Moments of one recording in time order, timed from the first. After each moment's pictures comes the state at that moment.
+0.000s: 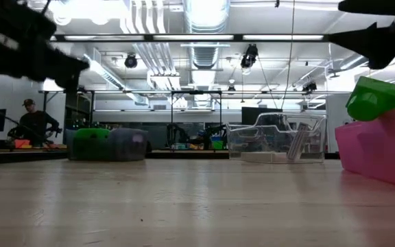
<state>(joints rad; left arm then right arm) -0.05 0.31 0.03 0.20 0.02 0.01 0.82 0.95 0.08 1.14 1.14 0.00</state>
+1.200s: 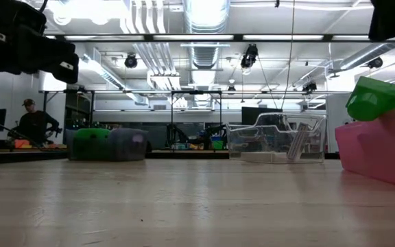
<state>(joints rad) 0.18 0.11 0.04 0.05 0.43 0.03 0.81 0.00 0.13 0.04 0.53 -0.20</state>
